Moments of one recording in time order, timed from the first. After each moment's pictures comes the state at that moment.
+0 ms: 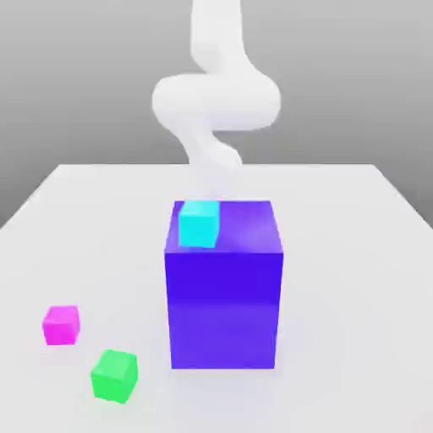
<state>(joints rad) -0.03 -0.75 0.00 -2.32 -0.08 2.32 0.73</state>
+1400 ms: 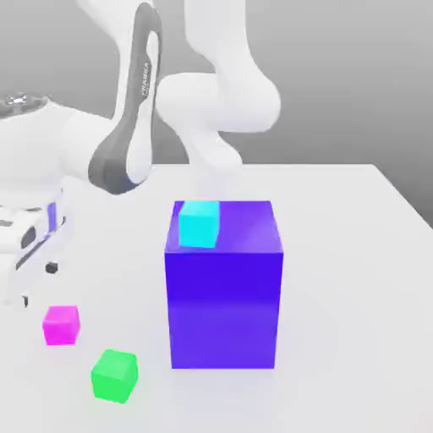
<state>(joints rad) -0.36 0.09 -0.35 -2.68 -0.08 2.79 -1.35</state>
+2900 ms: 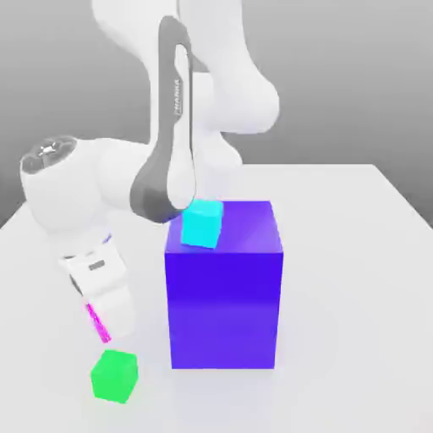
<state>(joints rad) -0.40 0.12 0.00 -2.63 0.10 2.62 -2.01</state>
